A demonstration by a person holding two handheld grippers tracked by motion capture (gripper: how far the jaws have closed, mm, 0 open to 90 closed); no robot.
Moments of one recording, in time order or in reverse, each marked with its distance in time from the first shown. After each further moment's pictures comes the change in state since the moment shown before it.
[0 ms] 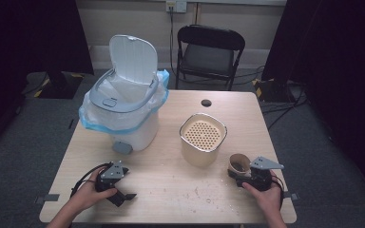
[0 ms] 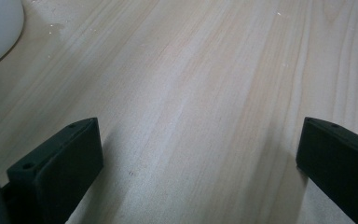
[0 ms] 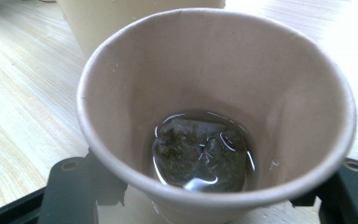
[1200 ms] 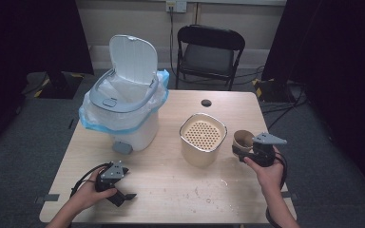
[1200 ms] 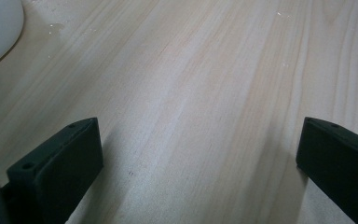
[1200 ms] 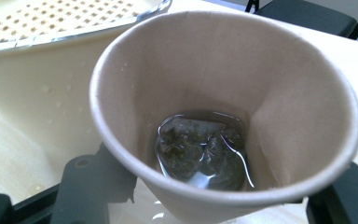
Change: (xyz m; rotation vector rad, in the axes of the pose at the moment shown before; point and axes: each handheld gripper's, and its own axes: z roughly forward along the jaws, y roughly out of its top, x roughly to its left) left arm 0.000 0.000 0.000 0.001 0.001 0.000; right arm -0.024 0.073 0.002 -0.005 -0.122 0.008
